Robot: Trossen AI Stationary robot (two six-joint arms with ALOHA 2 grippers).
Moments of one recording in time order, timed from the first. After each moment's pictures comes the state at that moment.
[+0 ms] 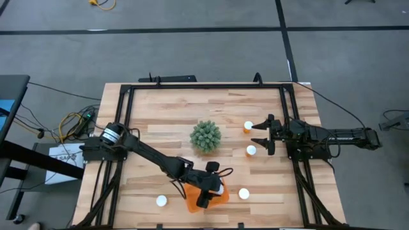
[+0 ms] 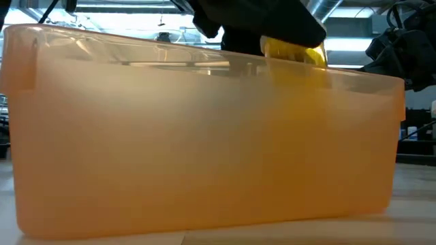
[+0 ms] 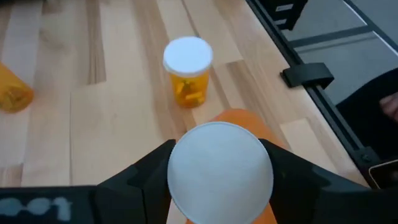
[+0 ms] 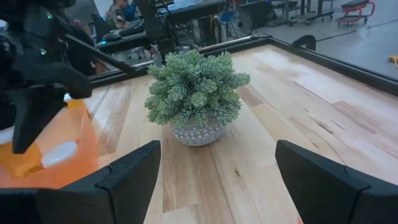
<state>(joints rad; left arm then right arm) -0.40 2.00 1.39 -0.03 -0.07 -0.08 -0.07 0.22 0.01 0.01 0.03 0.18</state>
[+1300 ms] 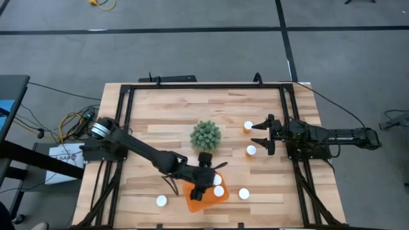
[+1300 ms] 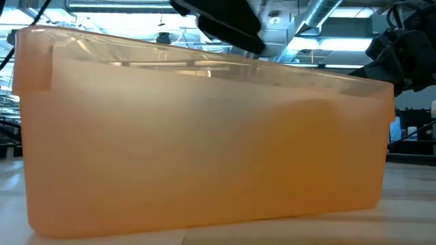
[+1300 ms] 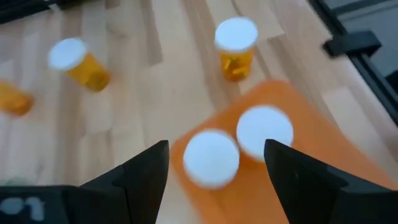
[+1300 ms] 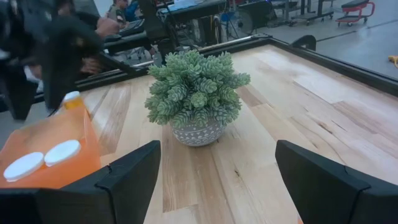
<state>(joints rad) -0.41 1.86 1.39 -0.30 -0.23 -0.01 -0.07 0.22 0.01 0.01 0.03 0.18</state>
